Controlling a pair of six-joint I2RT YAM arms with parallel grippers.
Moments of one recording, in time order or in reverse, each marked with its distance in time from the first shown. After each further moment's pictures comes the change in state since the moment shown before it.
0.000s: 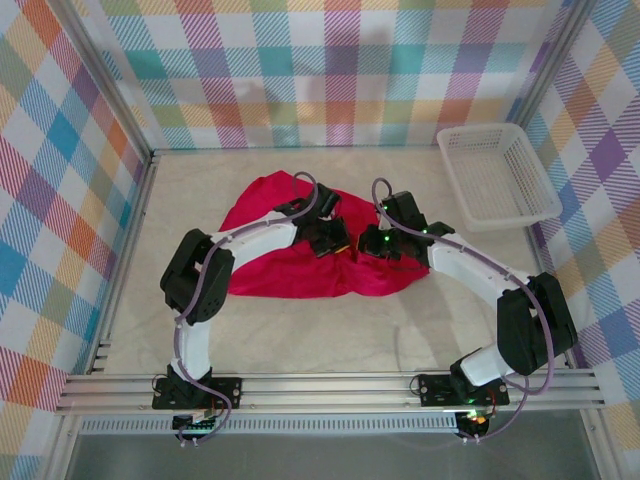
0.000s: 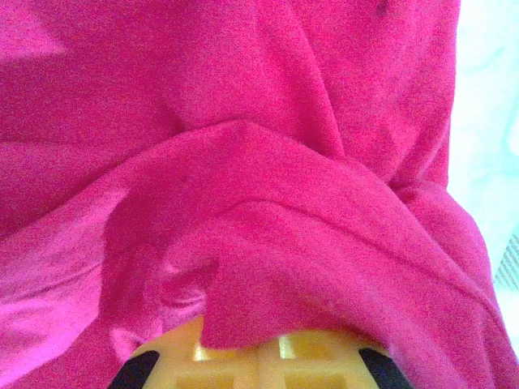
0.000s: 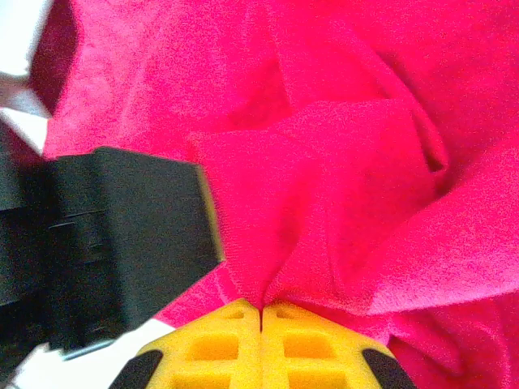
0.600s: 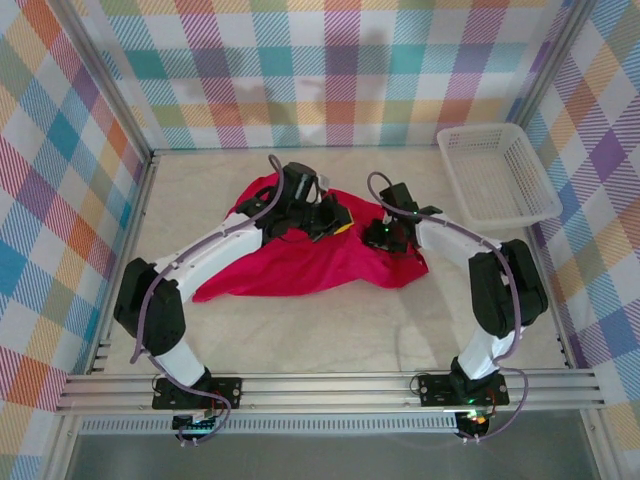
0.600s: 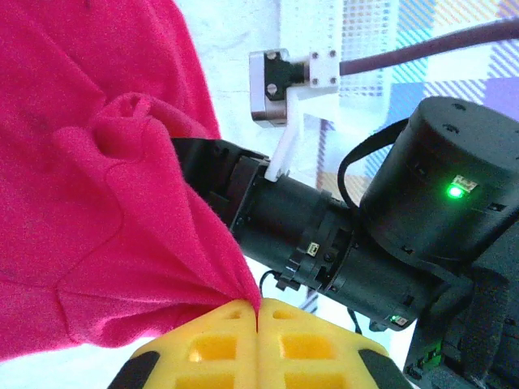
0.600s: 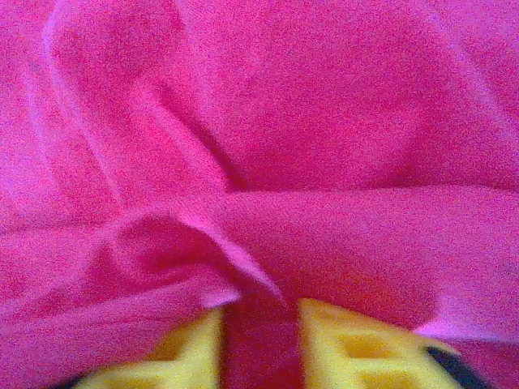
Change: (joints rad) left arm 0.041 -0.299 -0.089 0.142 0.218 -0.069; right arm -0.076 0.222 0.143 -0.107 0.125 -0.048
